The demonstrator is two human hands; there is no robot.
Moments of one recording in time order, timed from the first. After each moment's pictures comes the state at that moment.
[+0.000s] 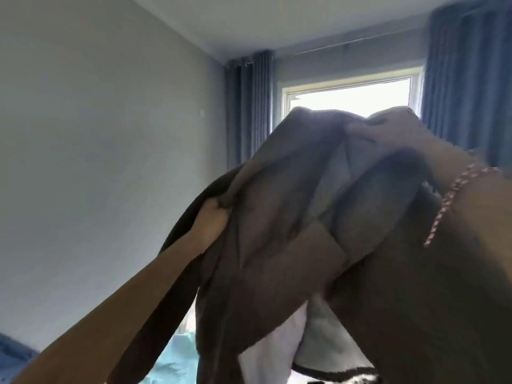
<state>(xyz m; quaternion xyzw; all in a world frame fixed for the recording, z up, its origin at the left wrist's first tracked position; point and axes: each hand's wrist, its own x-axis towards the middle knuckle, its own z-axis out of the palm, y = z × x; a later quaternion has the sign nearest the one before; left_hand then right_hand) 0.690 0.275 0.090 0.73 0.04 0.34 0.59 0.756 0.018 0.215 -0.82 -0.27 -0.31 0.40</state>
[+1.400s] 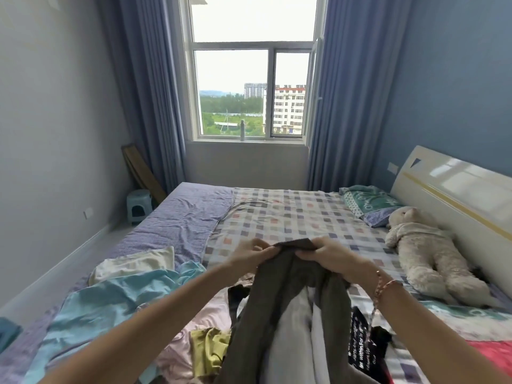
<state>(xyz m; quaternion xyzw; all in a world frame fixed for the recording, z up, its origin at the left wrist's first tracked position) 0.800 0.094 -0.125 0.81 -0.05 -0.07 0.58 0.799 -0.099 -0.094 -0.86 -0.11 0.12 0.48</state>
